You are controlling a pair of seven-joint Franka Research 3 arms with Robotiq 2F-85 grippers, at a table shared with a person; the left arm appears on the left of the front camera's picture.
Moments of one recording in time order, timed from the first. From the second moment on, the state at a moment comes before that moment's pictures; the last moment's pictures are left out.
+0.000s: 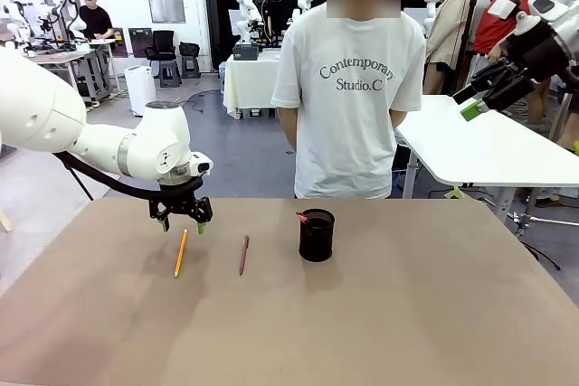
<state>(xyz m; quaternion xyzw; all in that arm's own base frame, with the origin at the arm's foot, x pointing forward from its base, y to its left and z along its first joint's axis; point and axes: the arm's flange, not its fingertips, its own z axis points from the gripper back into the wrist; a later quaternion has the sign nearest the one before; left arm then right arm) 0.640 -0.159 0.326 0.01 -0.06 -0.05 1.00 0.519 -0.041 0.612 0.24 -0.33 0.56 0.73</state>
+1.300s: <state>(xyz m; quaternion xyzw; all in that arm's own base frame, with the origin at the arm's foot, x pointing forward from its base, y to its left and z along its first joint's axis) 0.655 -0.150 0.302 0.01 -0.05 0.02 1.00 0.519 -0.041 0.612 0.24 -0.33 0.56 0.73</state>
